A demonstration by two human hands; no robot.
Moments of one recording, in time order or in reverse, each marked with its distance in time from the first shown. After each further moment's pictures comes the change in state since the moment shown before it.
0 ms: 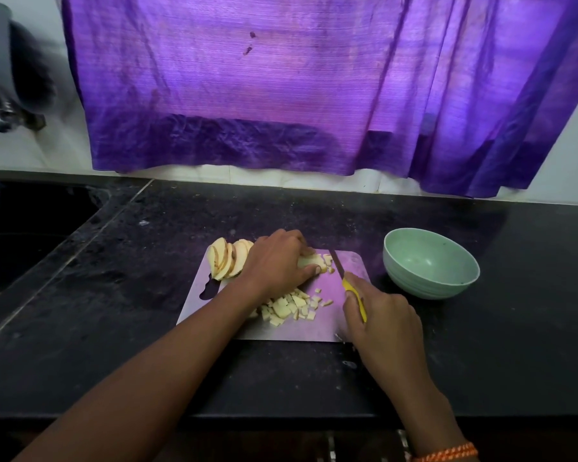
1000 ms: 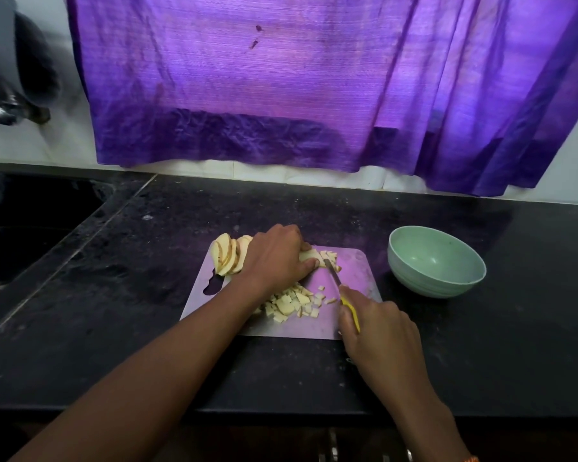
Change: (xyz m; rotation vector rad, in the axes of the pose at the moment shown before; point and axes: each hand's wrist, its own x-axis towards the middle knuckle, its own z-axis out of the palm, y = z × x) left_hand 0.000 -0.005 0.003 0.047 0.046 -0.086; right_hand -0.009 -0.010 -0.001 -0.171 -0.206 0.030
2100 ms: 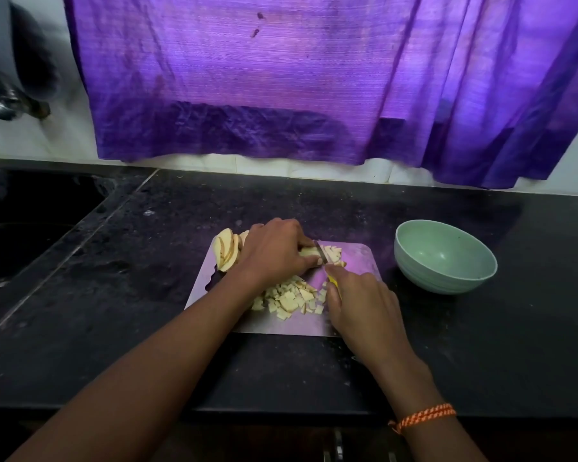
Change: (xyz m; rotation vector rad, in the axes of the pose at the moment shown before) left_hand 0.001 -0.008 -0.010 -0.036 -0.016 0.020; right_hand 0.037 -0.019 0.007 -0.034 -0.011 -0.065
